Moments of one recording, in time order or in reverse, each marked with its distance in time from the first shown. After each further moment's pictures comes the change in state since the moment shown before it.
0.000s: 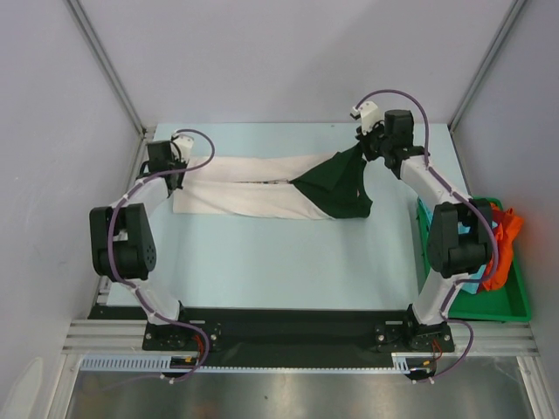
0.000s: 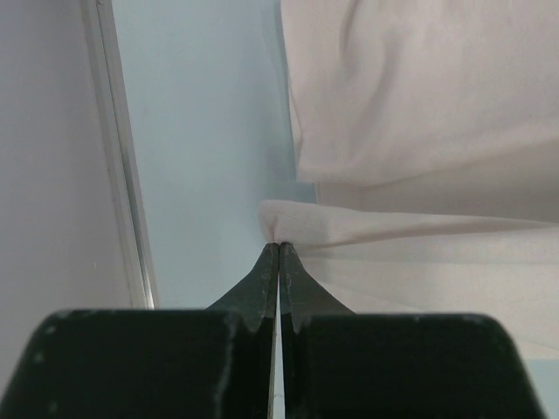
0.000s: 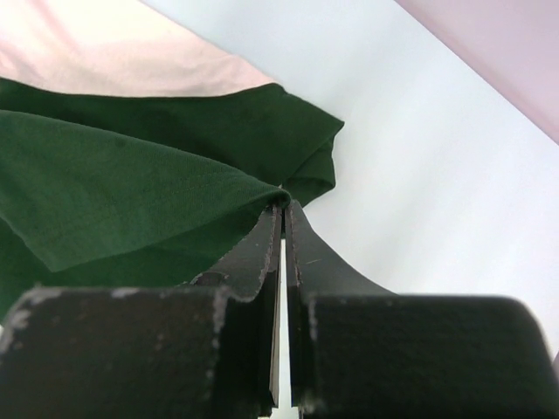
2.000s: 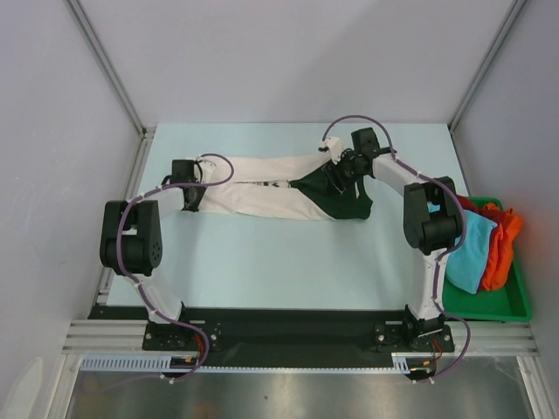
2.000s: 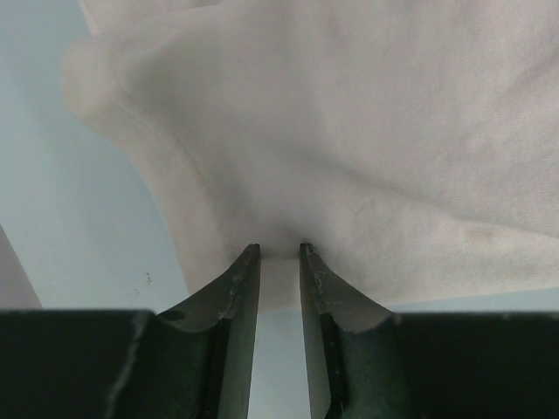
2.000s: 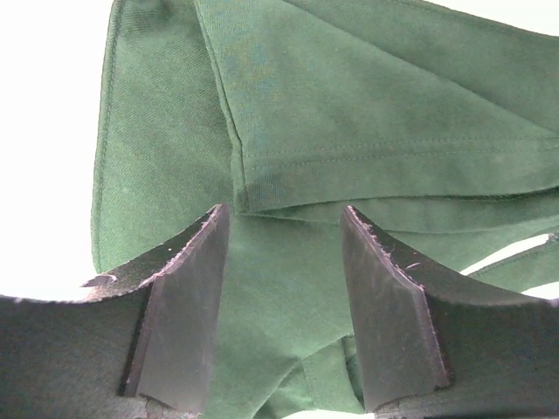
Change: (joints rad) left arm -0.114 0.066 -0.117 -0.040 -0.033 0.008; right arm 0.102 0.284 0.136 -0.320 -0.245 -0.105
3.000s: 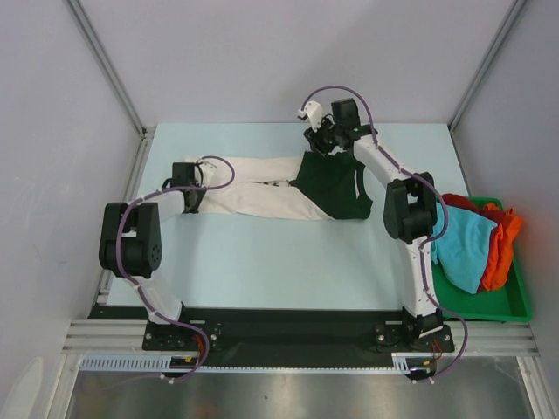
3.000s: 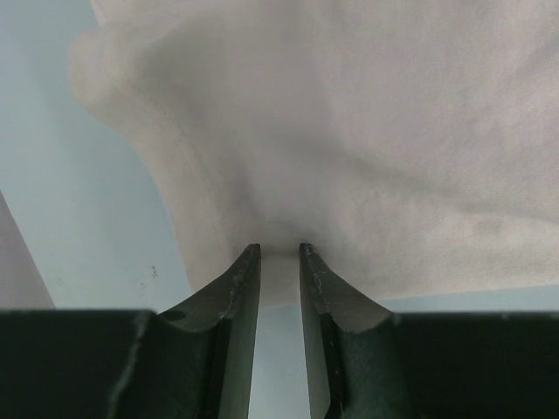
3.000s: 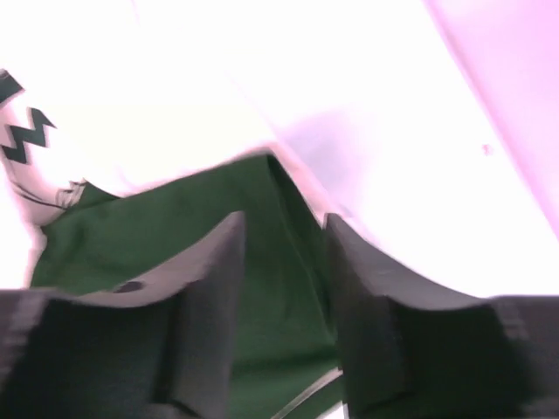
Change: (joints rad) left arm -0.004 -0.018 -0.039 0.046 -0.027 0.018; right arm 0.073 0.216 0.488 0.054 0.146 -0.034
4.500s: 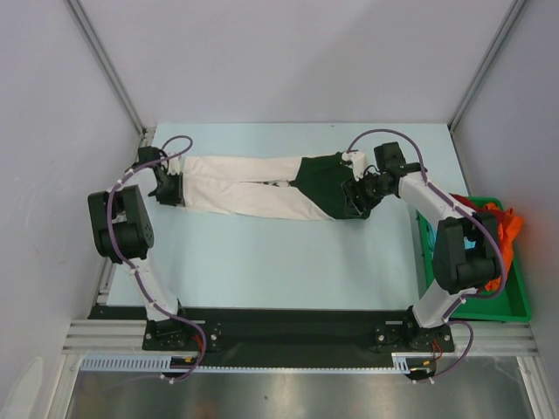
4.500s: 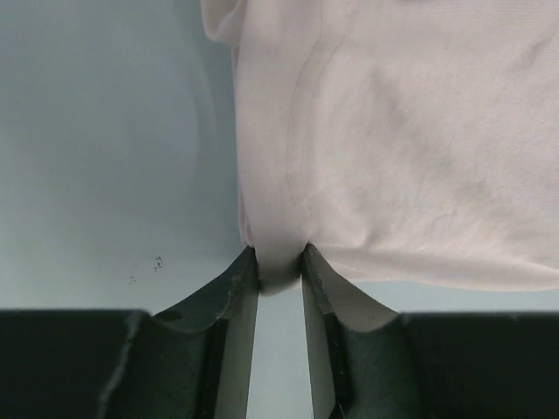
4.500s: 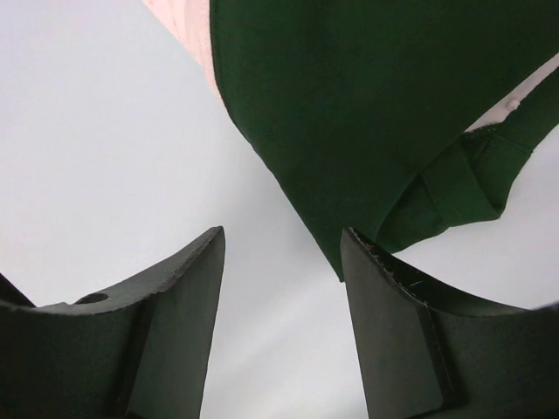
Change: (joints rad) left arm 0.234 0.177 0.344 -0.403 0.315 -0.265; right arm -0.124 -0.616 -0.819 -0.228 -0.112 0.165
